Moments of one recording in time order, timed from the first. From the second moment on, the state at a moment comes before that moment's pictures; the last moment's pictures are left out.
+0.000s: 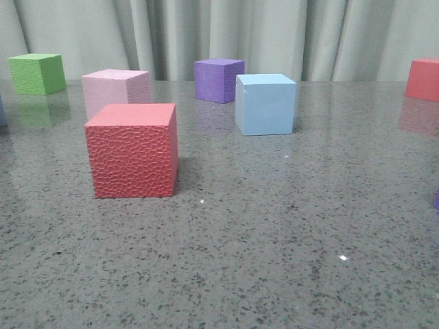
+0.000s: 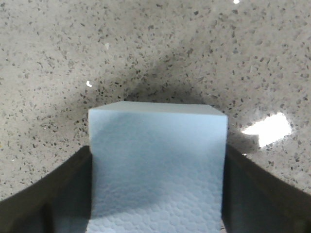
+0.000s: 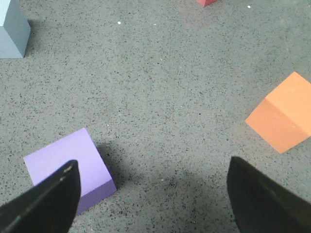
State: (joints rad) left arm 0.01 1.76 -1.52 0.00 1.06 0.53; right arm 0.15 0.60 -0.83 -0.14 0.97 0.16
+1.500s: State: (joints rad) left arm -0.36 1.78 -1.99 -0.12 1.19 0.56; right arm 0.15 0.60 -0.83 -0.14 0.97 0.16
